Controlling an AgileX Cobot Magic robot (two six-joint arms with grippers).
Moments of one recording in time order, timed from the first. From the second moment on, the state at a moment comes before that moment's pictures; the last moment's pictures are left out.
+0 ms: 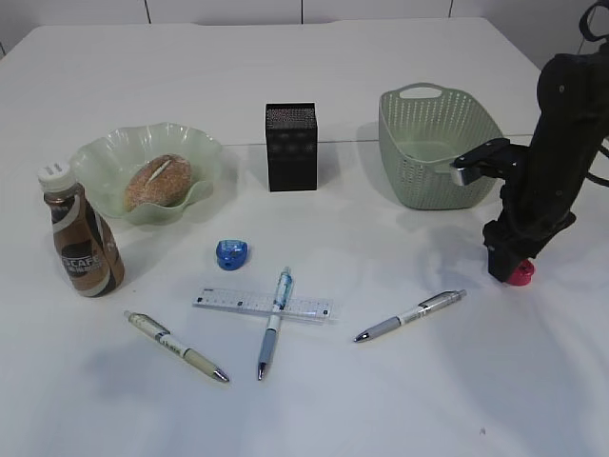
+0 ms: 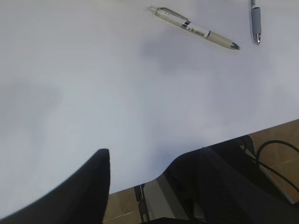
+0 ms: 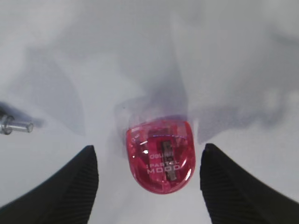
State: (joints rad) left arm -0.20 0.93 -0.92 -0.13 1.24 -0.03; right arm 0.02 2.12 -1.49 0.00 0.99 -0.55
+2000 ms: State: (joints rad) left arm -0.20 0.93 -0.92 -0.13 1.24 -0.03; right arm 0.02 2.15 -1.50 -0.03 0.98 -0.53
